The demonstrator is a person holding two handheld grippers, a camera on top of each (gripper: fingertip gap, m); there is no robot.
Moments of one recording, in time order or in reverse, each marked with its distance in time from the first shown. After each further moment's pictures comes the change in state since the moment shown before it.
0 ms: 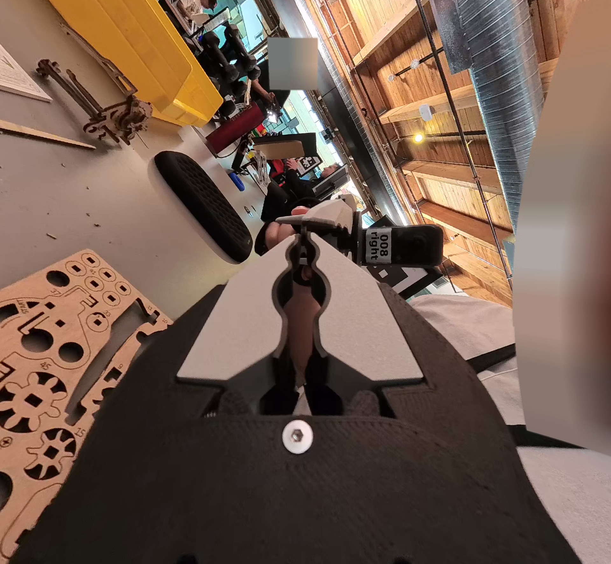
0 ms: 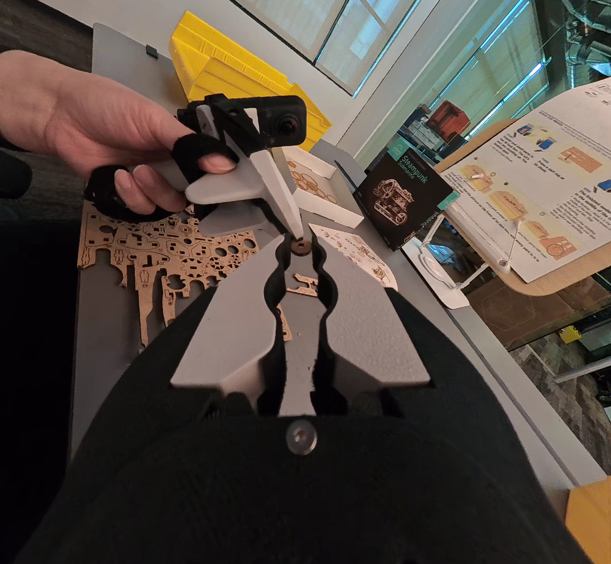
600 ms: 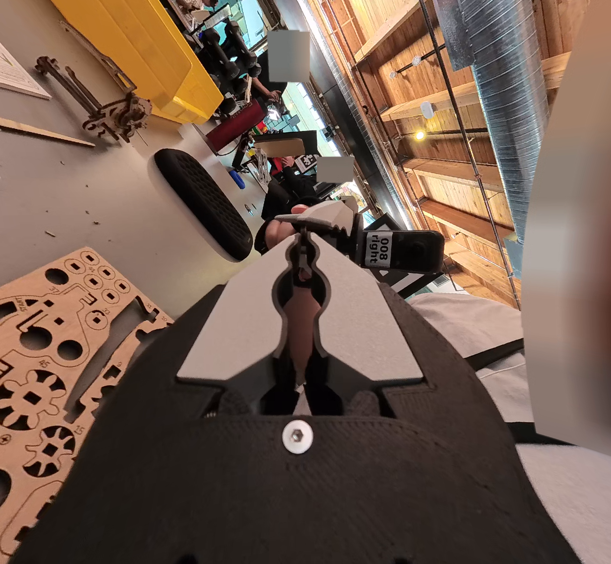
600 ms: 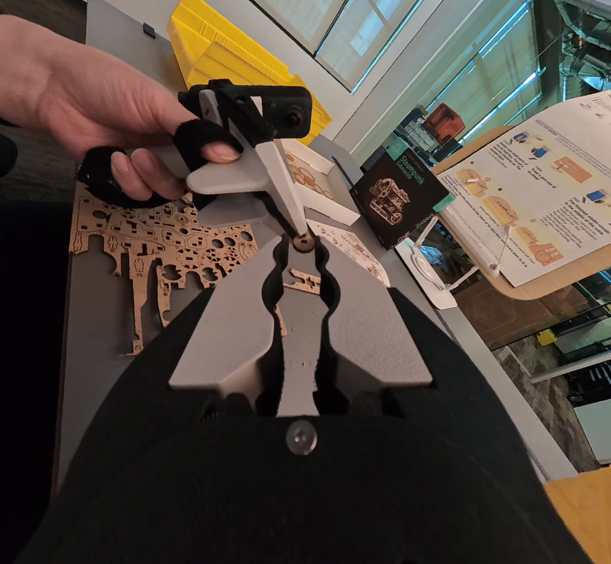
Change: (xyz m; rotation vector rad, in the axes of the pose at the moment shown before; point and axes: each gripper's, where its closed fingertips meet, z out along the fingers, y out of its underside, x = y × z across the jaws) left arm 0.000 0.002 0.000 -0.007 -0.002 0.000; right arm -0.003 0.003 0.001 -0.019 0.006 -0.057
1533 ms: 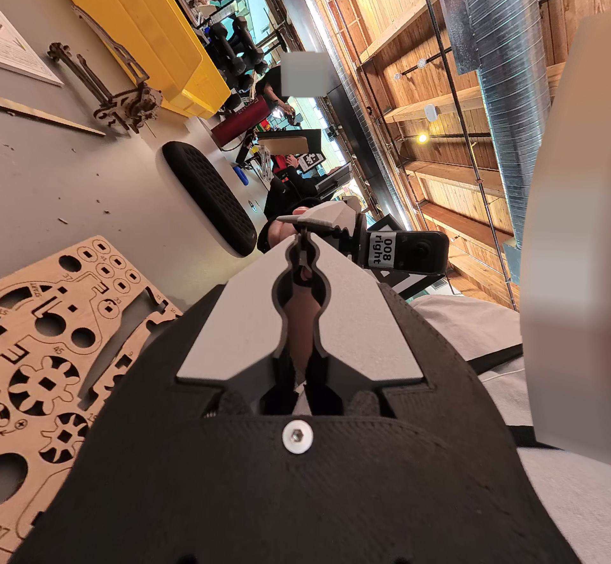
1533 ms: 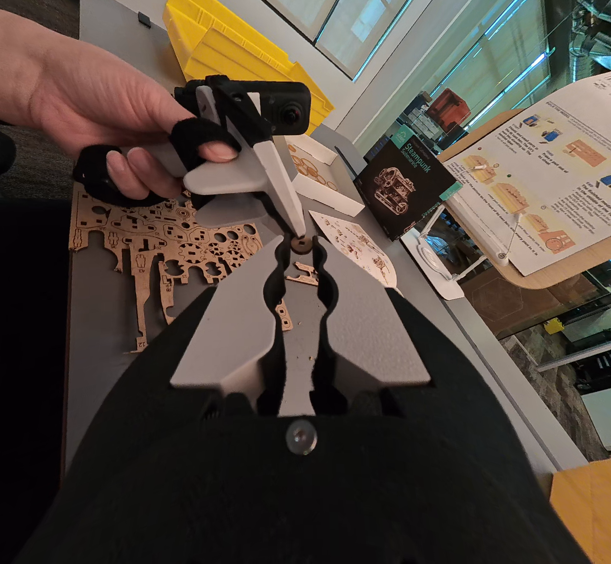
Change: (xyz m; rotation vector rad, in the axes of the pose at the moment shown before) left arm -0.009 0.002 -0.001 -0.002 -0.012 -0.028; right arm -0.003 0.008 0.003 -0.028 -0.001 0.024
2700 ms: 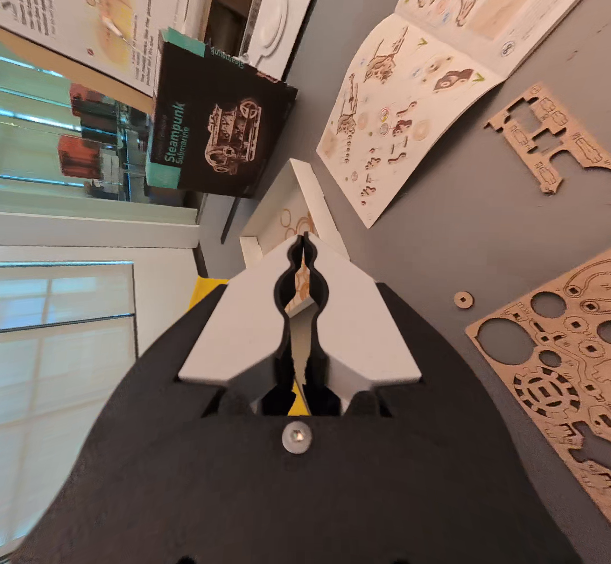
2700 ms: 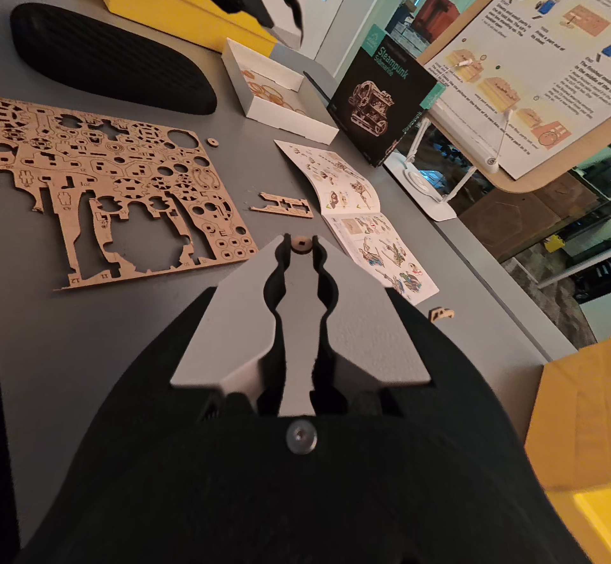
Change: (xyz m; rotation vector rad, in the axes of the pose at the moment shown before) left arm -0.055 -0.155 -0.133 -0.720 -1.790 1.308; right arm 0.032 0.063 -0.020 -0.165 0.079 0.127
